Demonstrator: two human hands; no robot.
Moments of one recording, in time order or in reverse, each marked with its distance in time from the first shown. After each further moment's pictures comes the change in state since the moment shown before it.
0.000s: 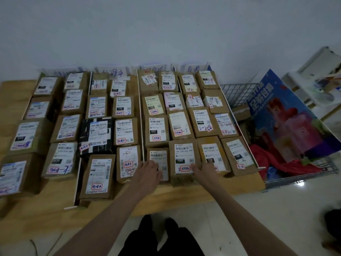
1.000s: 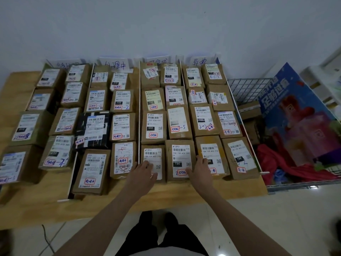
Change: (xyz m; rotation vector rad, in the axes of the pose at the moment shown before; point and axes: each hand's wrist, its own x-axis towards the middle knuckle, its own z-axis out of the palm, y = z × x) left_hand 0.001 0.018 0.010 -0.071 -0.021 -0.119; right_hand 0.026 0.013 0.007 -0.096 0.010 -0.086
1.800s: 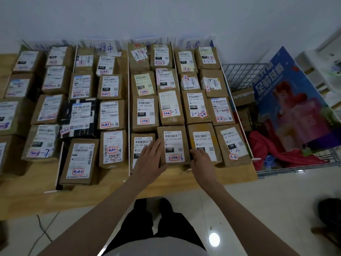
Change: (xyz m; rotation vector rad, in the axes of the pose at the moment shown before) left_hand 0.018 0.046 0.015 -0.094 0.151 0.171; right_hand -0.008 0.034 -0.021 -0.046 0.029 -0.154
